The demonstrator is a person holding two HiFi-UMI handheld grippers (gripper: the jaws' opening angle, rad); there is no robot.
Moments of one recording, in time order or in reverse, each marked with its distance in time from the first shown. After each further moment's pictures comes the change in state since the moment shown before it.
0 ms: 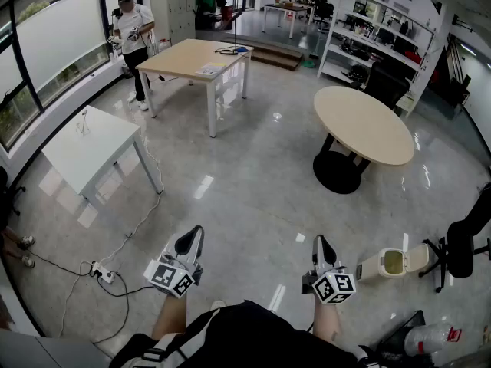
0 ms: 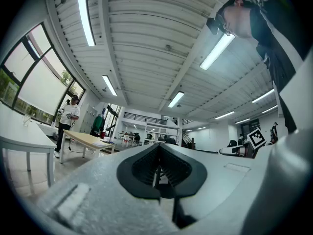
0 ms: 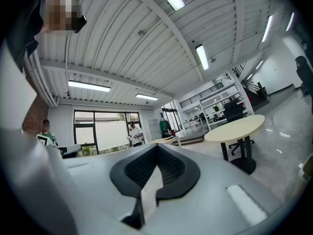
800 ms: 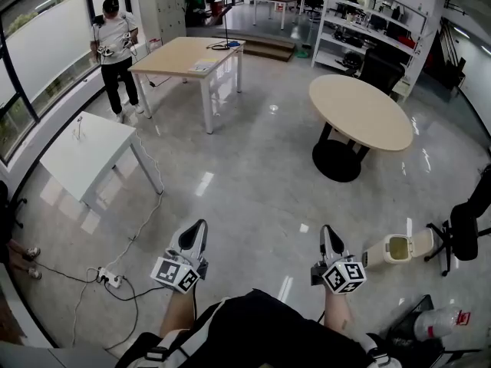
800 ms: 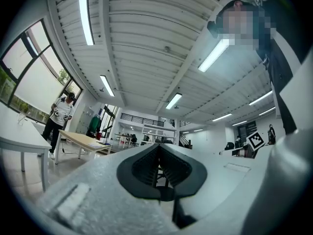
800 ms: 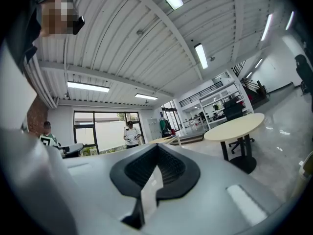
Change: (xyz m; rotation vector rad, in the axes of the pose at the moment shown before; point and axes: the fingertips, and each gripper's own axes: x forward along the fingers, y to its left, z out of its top) left arm 0.015 0.003 0.007 -0.007 -0.029 -0.039; right arm 0.000 -0.010 0.005 0.012 -0.003 -0.005
